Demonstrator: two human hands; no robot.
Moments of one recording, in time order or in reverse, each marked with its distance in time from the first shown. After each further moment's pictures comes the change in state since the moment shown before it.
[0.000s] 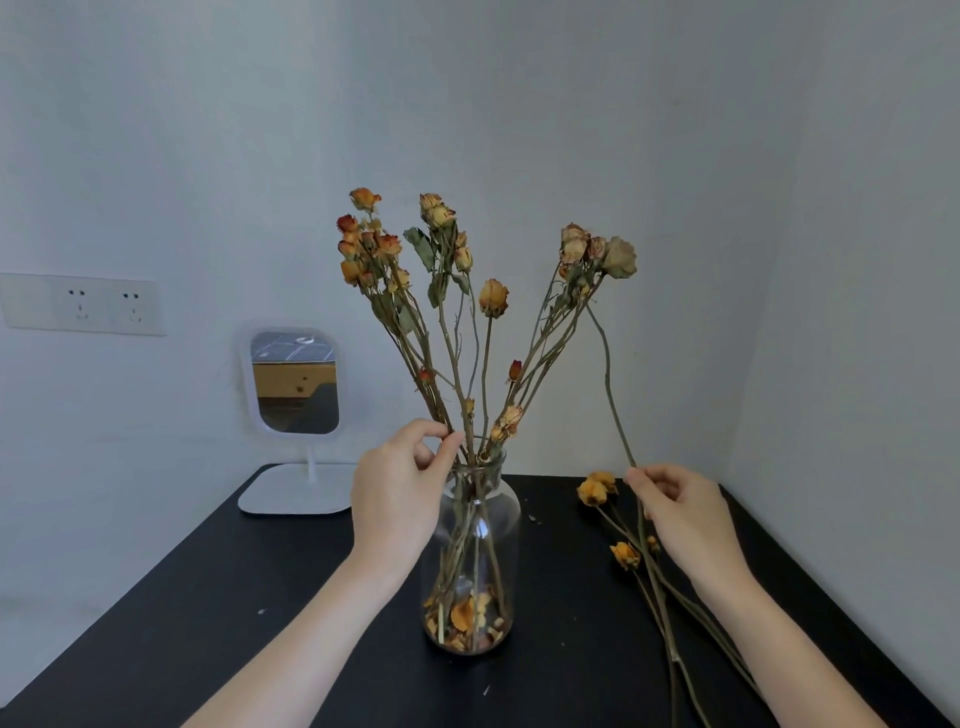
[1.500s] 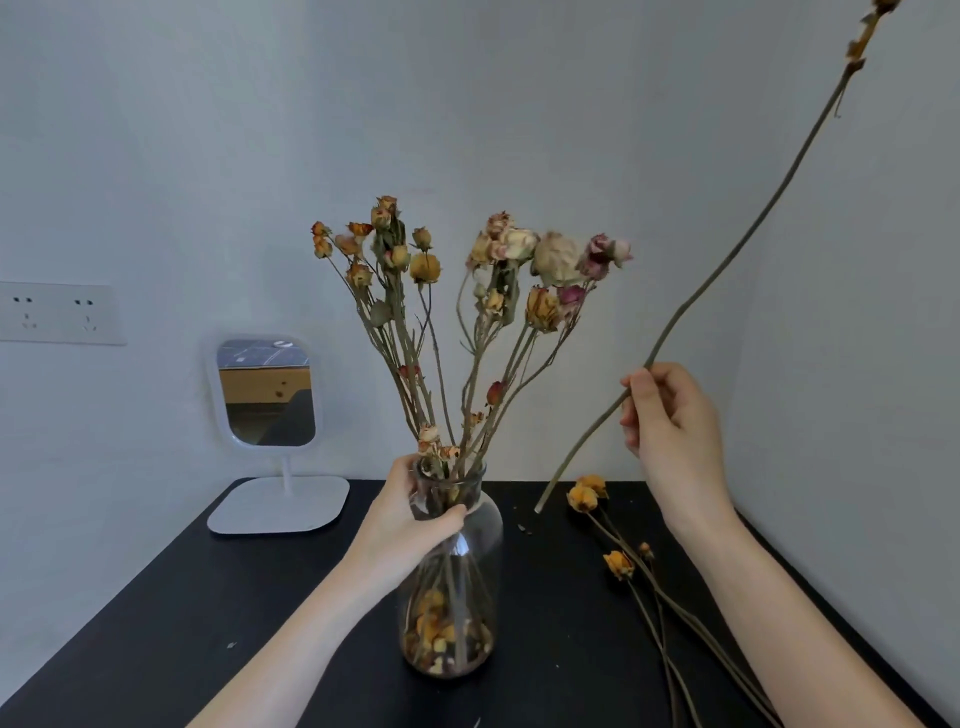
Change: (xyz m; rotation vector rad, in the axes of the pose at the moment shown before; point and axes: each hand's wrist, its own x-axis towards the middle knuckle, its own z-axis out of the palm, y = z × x) left_hand 0.001 -0.047 0.025 -0.294 -0.497 -0.296; right_hand 0.021 -0.068 0.004 0.337 0.142 -0.250
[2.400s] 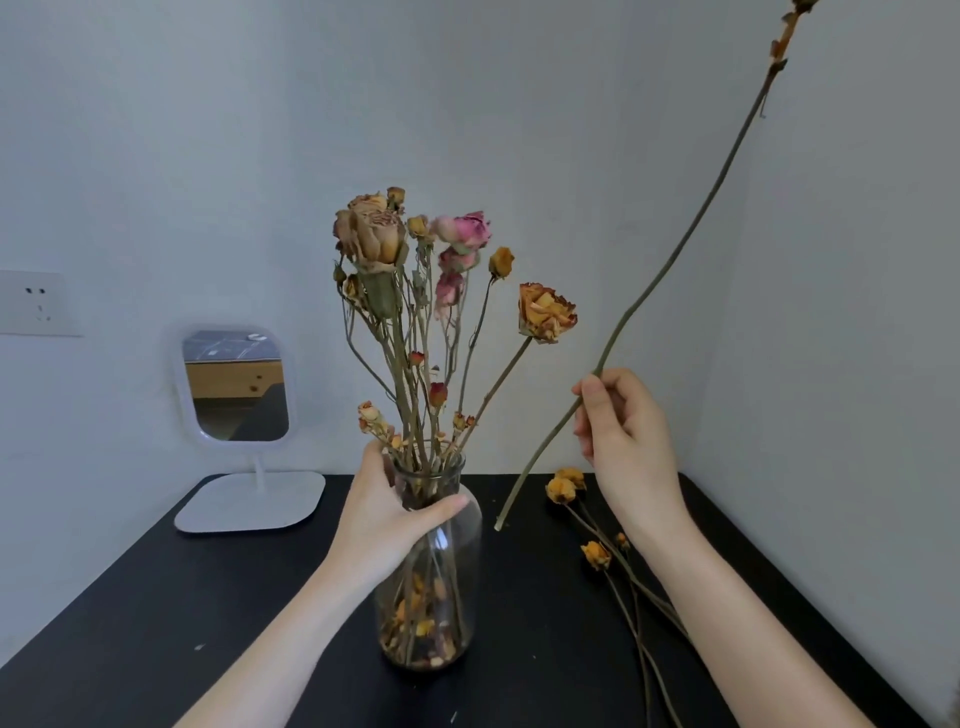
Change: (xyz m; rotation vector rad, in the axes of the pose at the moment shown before) left_hand 0.004 0.005 0.008 0.027 0.111 0.086; right_hand -0.014 -0.004 0.007 -0.031 -0.111 0.013
